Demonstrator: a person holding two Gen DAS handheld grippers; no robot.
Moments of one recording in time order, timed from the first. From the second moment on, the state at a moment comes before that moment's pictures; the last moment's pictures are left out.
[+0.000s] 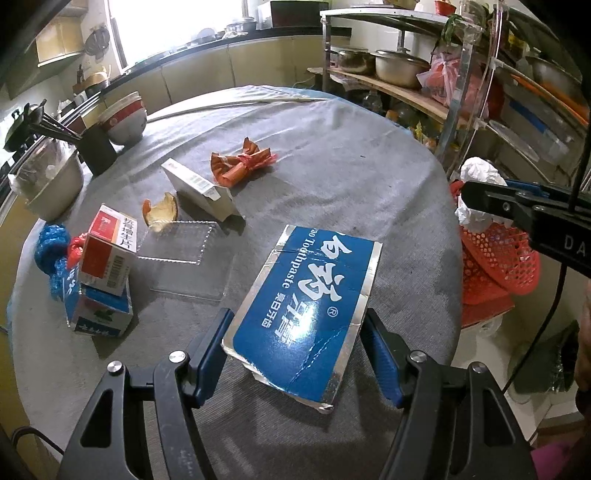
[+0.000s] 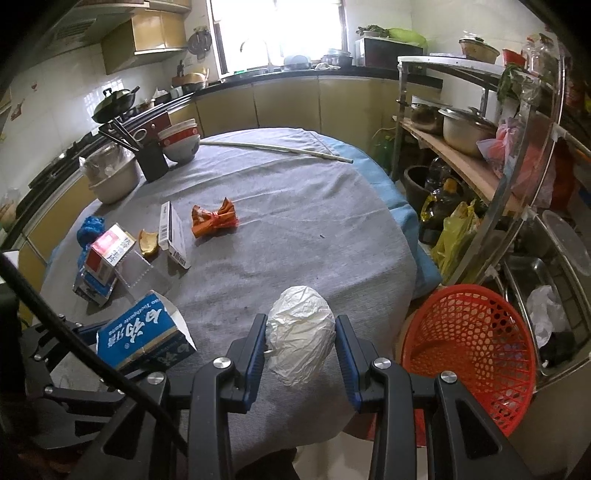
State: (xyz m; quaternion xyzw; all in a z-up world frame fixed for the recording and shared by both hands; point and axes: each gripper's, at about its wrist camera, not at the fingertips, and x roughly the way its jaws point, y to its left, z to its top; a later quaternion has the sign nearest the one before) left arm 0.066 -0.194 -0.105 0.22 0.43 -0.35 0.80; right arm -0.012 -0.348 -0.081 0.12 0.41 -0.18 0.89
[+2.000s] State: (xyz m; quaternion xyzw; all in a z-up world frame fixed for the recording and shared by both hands) left arm 0.027 -0.339 -0.076 0.23 0.43 -0.46 0.74; right arm -0.168 -0.529 -0.106 0.40 0.29 -0.28 0.82
